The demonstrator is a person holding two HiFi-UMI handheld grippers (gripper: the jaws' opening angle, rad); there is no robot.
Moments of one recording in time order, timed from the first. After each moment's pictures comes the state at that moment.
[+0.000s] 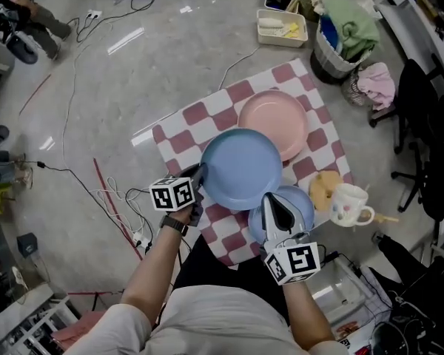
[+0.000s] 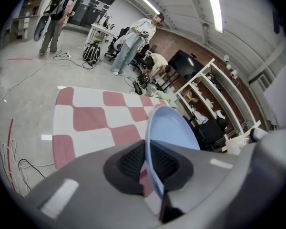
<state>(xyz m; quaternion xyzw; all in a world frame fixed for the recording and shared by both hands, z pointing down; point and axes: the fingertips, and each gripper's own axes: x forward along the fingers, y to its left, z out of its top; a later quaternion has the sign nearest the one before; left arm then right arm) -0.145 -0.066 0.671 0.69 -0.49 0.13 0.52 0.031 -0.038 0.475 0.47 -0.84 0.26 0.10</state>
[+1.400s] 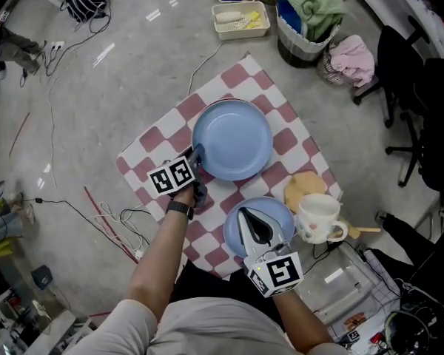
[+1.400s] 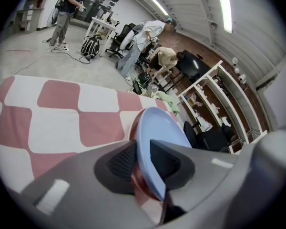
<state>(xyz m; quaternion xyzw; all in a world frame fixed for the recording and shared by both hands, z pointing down) -0.036 -0.199 0.718 0.67 -0.50 0.10 0.54 0.087 -0.063 0.502 0.48 -0.82 0.31 0.08</state>
